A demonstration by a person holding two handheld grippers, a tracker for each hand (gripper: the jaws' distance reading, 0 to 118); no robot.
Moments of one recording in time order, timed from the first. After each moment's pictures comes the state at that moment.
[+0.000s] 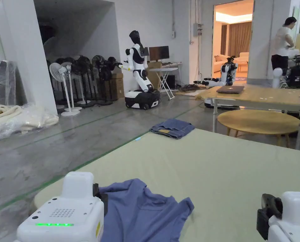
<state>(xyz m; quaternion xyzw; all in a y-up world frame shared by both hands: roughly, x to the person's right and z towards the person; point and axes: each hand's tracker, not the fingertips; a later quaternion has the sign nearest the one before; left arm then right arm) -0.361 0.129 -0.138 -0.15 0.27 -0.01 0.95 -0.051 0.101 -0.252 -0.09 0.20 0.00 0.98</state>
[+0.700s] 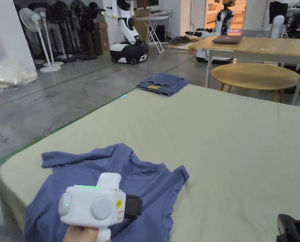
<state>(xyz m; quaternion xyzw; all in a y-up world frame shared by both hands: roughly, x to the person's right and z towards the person) -0.439 -0.048 -0.339 -0.44 0.12 0.09 0.88 -0.053 0.016 -0.295 -0.20 0.17 0.04 0.96</state>
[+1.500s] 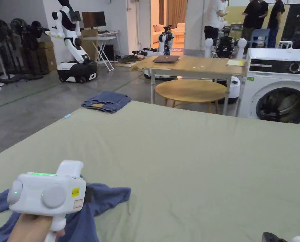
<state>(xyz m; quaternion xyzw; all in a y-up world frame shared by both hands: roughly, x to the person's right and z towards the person) -0.334 0.058 -0.332 -0.37 0.05 0.02 0.93 0.082 0.034 -0.230 -0.20 0.07 -0.01 0.98</state>
